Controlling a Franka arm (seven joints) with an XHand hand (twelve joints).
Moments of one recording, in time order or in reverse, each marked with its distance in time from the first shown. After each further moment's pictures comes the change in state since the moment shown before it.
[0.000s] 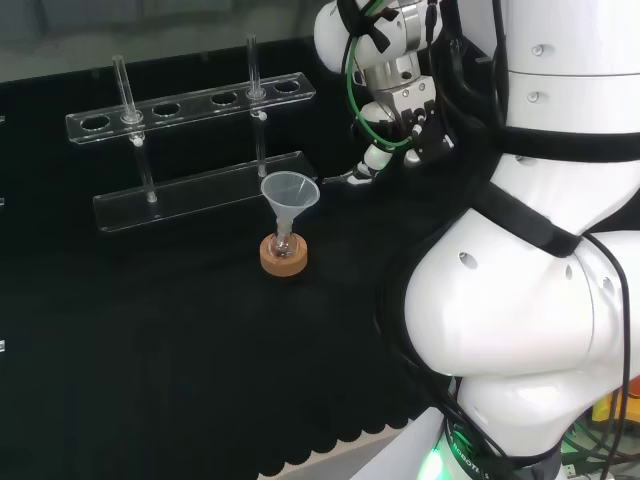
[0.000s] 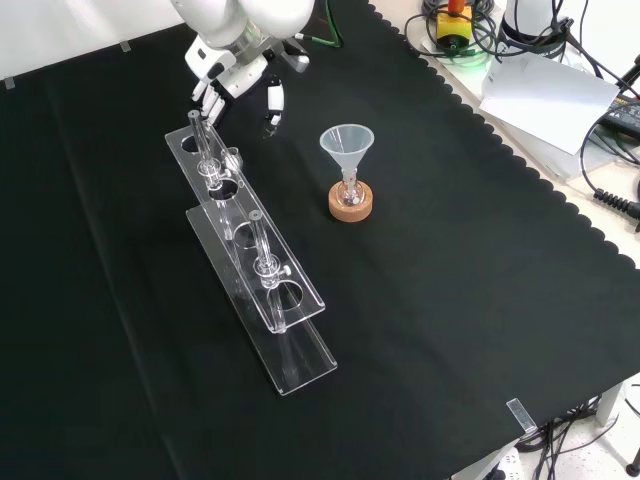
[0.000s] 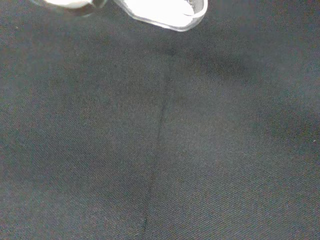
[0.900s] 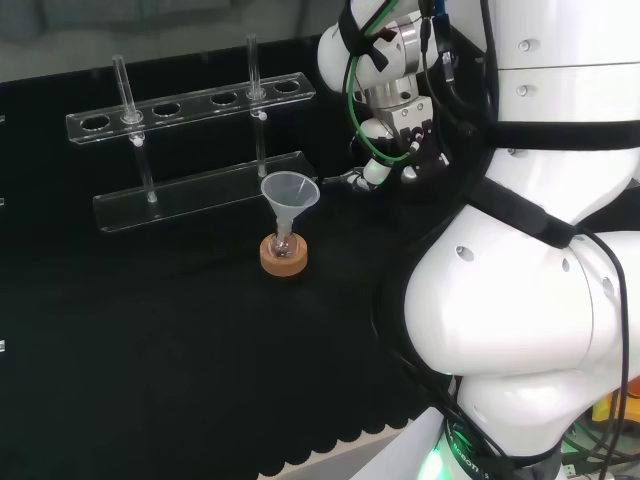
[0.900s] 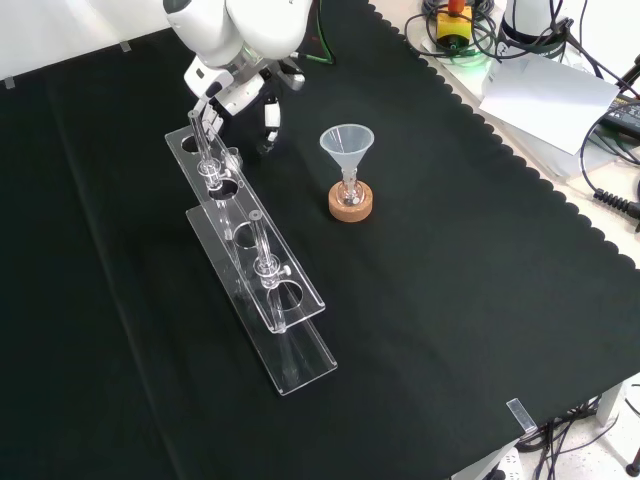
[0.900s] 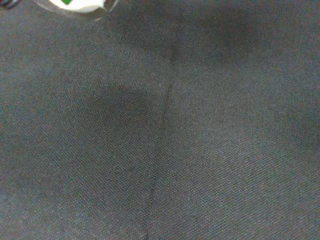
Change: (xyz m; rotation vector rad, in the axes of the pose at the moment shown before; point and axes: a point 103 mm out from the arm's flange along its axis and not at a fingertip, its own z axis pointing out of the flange) arm 0.001 0.025 0.031 -0.010 0.027 -0.015
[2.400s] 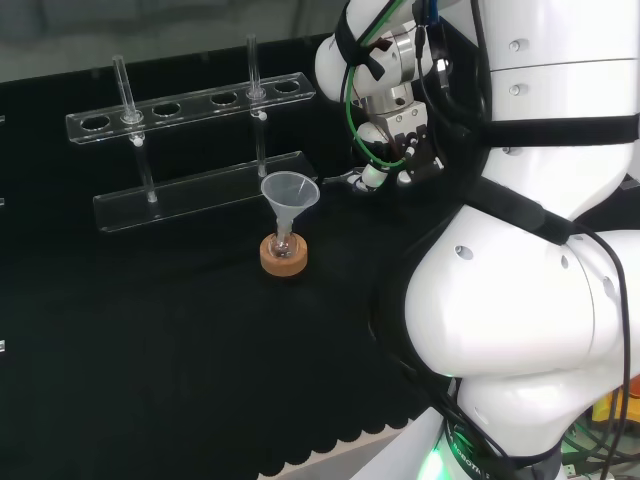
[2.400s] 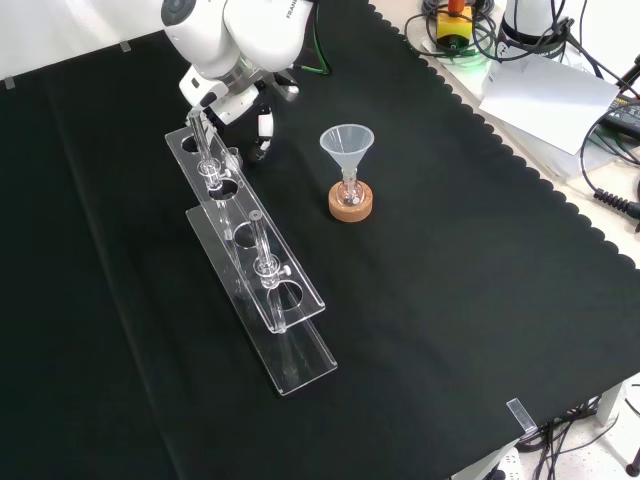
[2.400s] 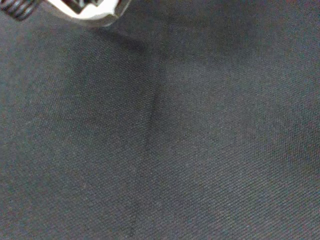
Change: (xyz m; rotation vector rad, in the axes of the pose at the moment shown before) arm -0.003 0.019 0.009 -0.024 -0.029 0.033
